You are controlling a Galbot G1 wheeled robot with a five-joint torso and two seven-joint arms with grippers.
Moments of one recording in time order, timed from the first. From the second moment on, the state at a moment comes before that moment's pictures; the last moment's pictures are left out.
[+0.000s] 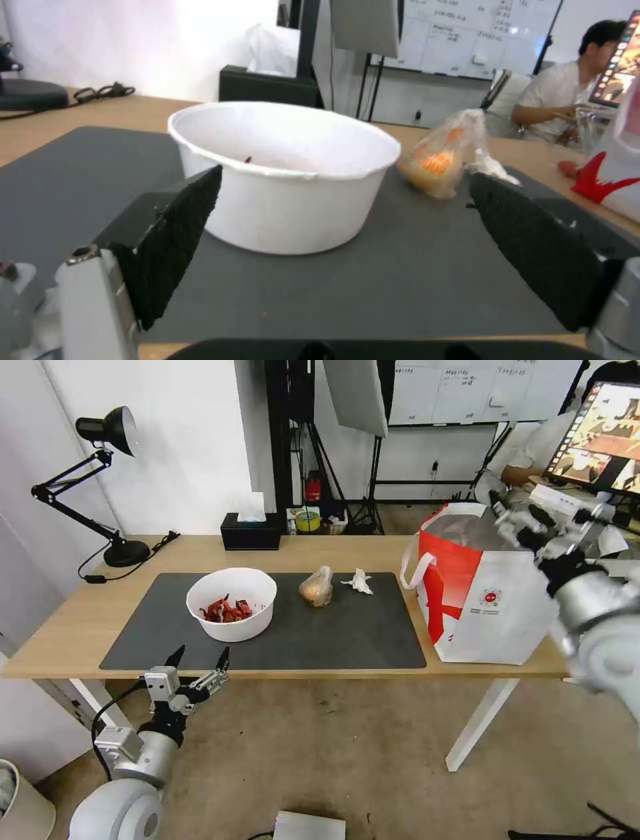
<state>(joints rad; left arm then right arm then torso) 1.60 -1.20 -0.61 -2.22 -0.50 0.07 -0.01 -1.12 0.71 0.60 2.17 1.12 -0.04 0.21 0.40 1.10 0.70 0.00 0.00</state>
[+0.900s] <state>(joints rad) 1.60 -1.22 -0.59 -2.19 -0.48 0.06 -0.01 -1.48 1.03 0.58 2.11 0.63 0.16 0.11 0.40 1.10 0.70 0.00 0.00</state>
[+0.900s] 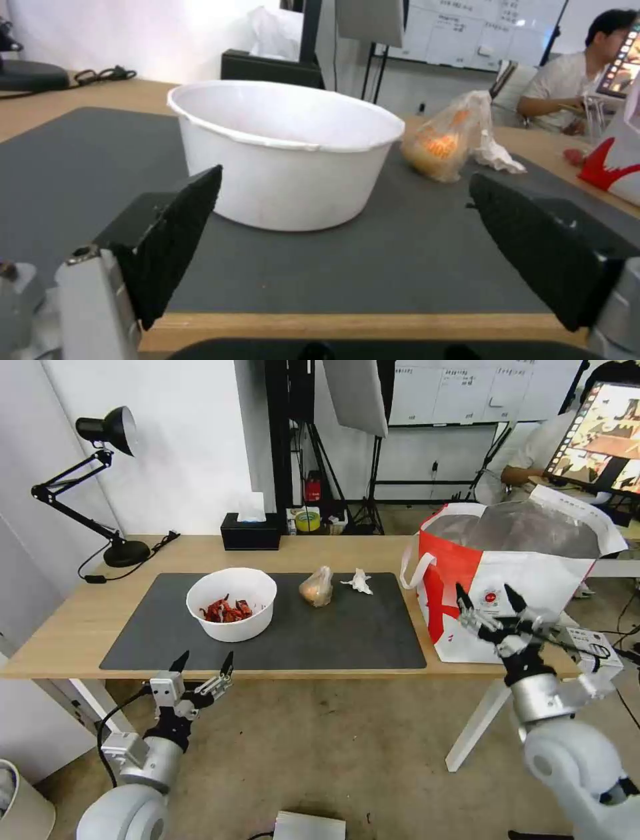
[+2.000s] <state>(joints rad) 1.64 -1.32 -0.55 -2.16 -0.34 0.01 0.01 -1.67 1.26 0.47 2.10 0.32 0.21 0.11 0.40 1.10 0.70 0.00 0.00</state>
